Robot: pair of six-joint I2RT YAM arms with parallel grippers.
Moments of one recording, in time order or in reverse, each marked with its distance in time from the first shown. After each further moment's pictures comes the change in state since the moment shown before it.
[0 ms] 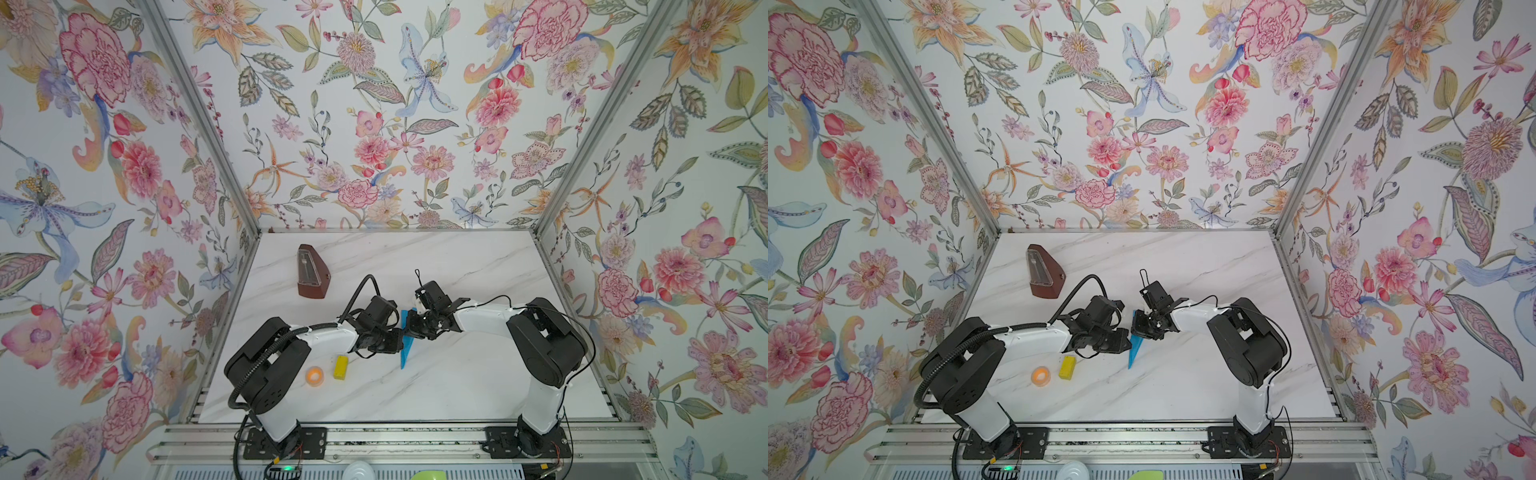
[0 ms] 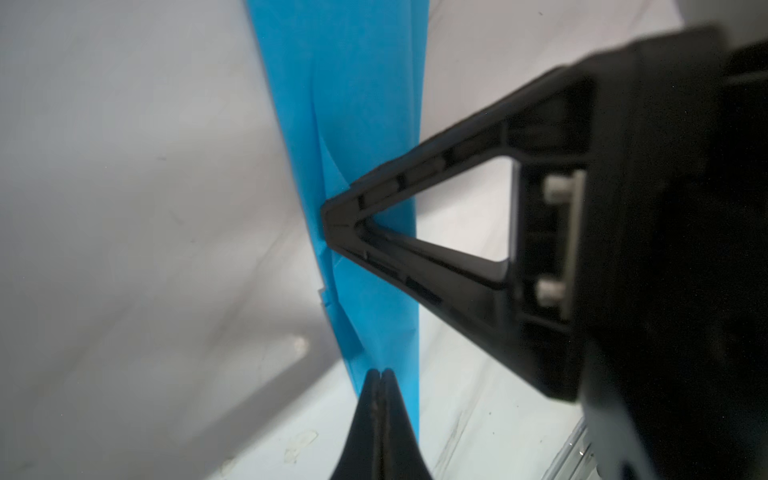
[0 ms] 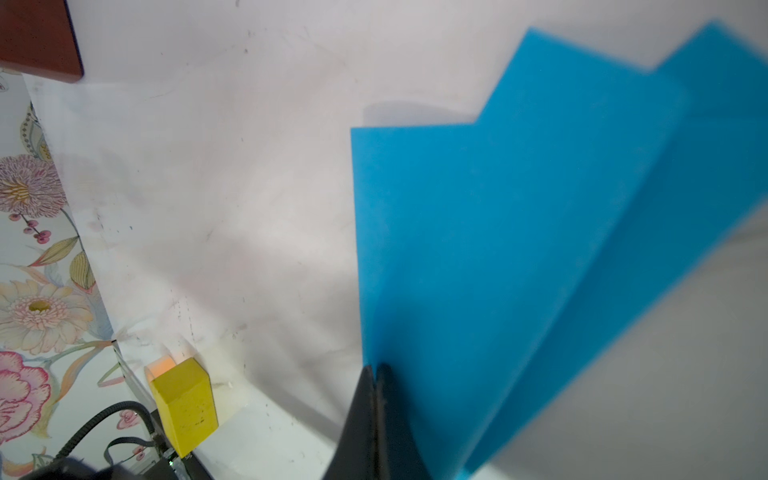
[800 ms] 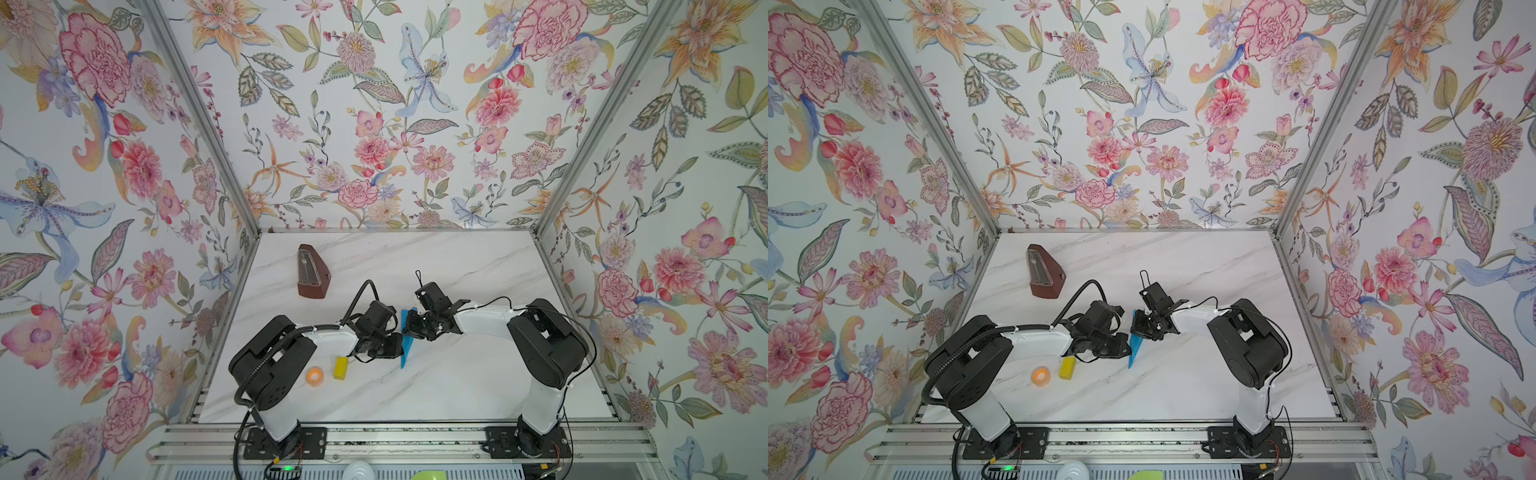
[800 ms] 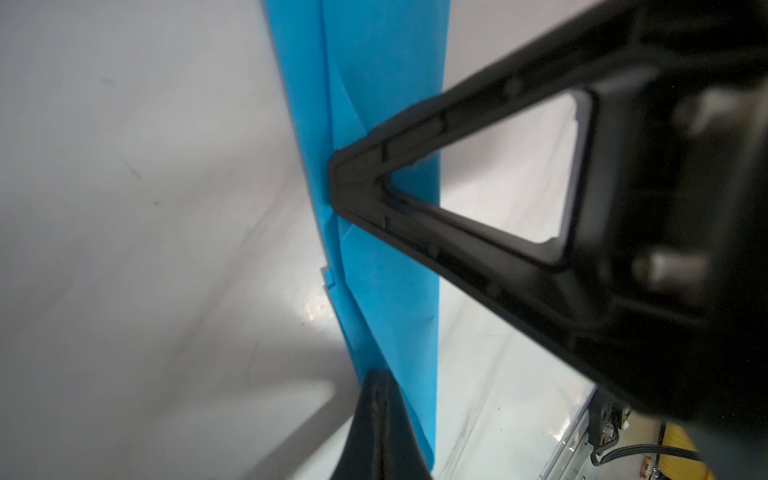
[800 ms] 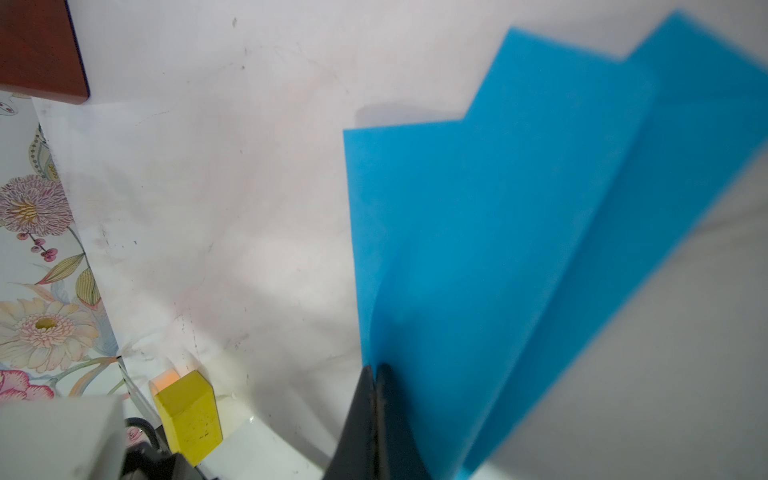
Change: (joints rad) left arm 0.000 0.029 -0.047 0.058 0.044 -0.029; right arm 0.006 -0.012 -0.017 0.026 0.029 0.041
